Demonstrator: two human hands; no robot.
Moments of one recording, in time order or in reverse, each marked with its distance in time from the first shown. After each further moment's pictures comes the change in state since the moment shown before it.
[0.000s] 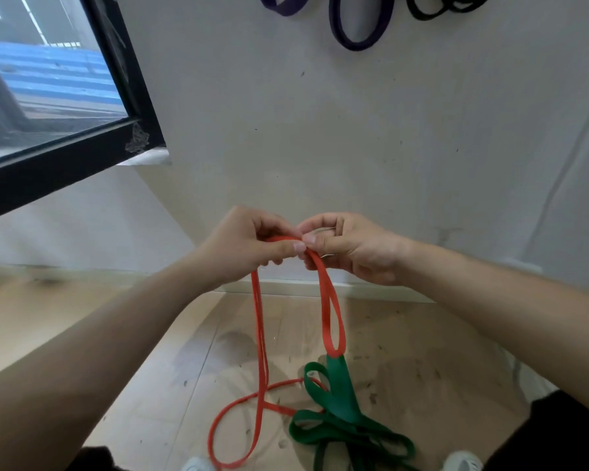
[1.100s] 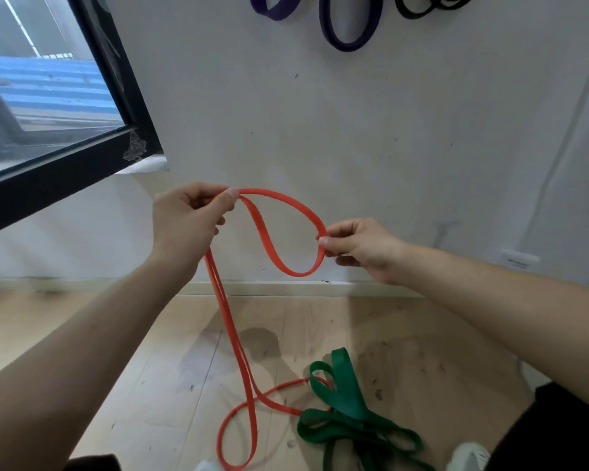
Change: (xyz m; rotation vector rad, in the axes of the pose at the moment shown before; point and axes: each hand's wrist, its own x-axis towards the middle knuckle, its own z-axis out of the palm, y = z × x) left_hand 0.000 -0.018 -0.031 -0.157 0.681 -0.089; right_hand 0.014 0.028 -0.017 -0.138 0.403 0.092
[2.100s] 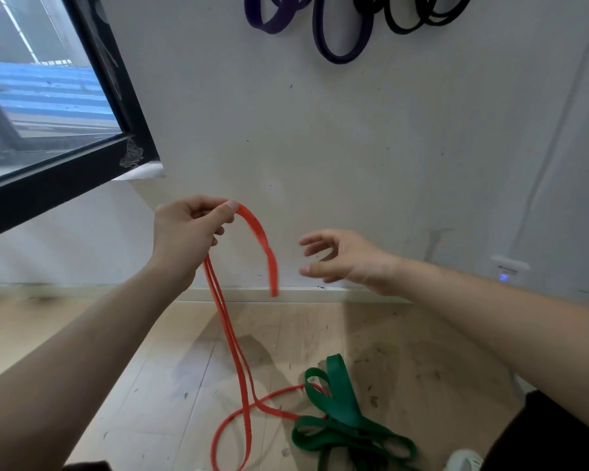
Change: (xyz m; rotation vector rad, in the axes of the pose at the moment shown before) left_hand 0.002 -0.004 0.004 -0.043 -0.043 -0.079; right_hand -0.015 -0.004 0.000 -0.242 -0.228 -0.109
